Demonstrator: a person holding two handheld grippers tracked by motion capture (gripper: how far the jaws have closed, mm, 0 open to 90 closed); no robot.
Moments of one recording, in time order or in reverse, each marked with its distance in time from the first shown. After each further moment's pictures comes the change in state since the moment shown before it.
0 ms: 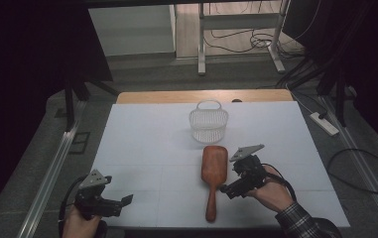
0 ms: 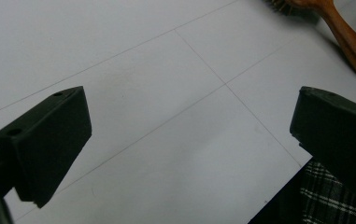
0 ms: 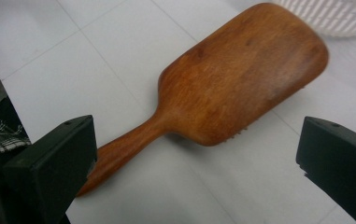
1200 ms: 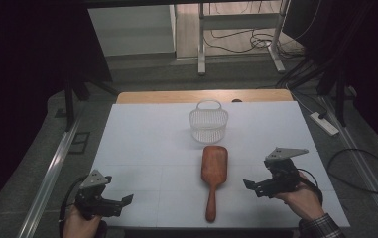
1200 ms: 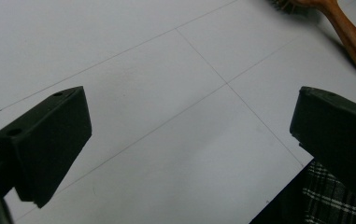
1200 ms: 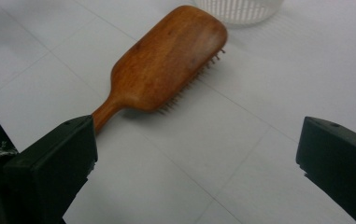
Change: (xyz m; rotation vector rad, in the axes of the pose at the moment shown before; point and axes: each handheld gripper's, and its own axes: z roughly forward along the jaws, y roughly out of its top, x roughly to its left) left arm -0.001 0.000 0.000 0.002 0.011 0.002; right arm -0.031 -0.044 -0.053 -0.134 -0.080 0.137
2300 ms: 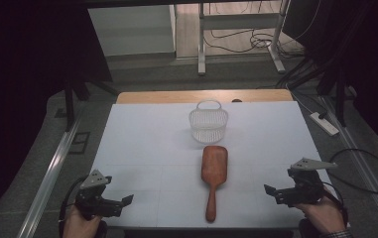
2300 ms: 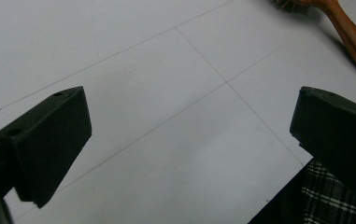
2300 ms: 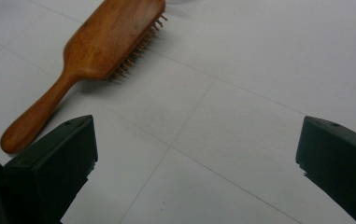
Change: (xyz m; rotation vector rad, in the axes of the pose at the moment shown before) left arm 0.000 0.000 0.000 0.010 0.000 0.003; right arm -0.022 -0.043 -0.033 -0.033 -0.111 0.120
